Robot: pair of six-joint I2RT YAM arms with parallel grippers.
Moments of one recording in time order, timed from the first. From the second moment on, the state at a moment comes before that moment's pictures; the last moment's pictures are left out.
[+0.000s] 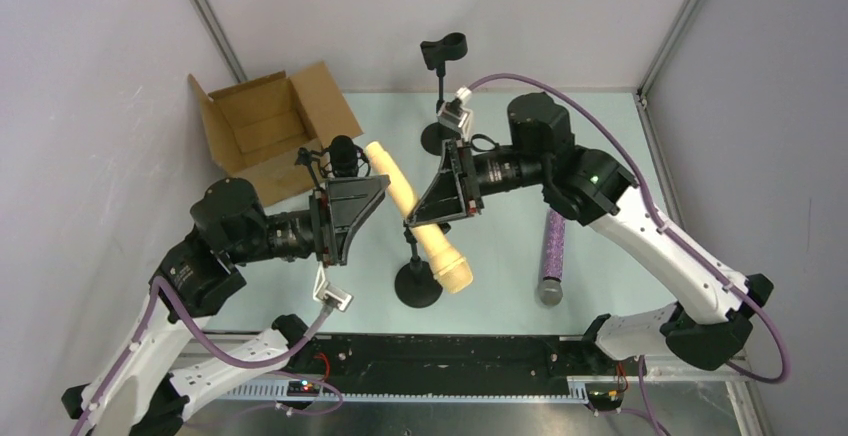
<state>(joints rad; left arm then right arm) -0.76 0.74 1.25 -0.65 0.60 2.03 0.84 1.31 1.62 -0.57 -0.82 0.93</state>
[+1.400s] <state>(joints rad) -0.77 0.70 1.26 -0.58 0.47 1.38 0.48 1.31 1.64 -0.26 -0.85 1.07</state>
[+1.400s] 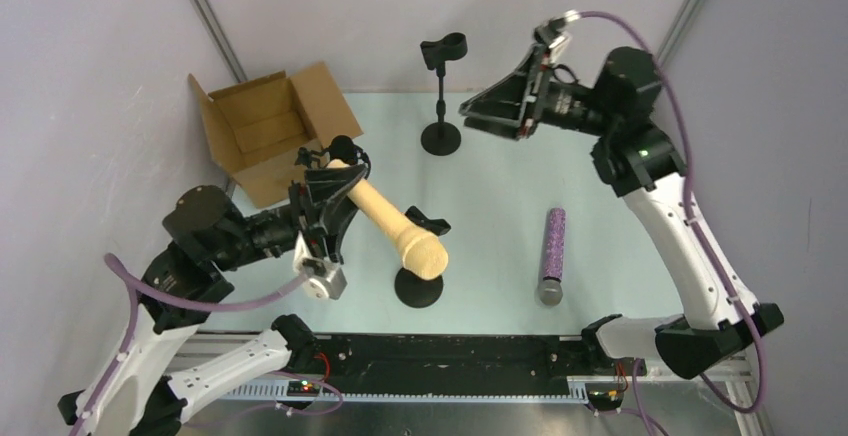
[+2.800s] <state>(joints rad) -0.77 0.92 1.47 -0.32 0.58 0.00 0.84 1.33 1.74 0.23 -0.73 0.29</state>
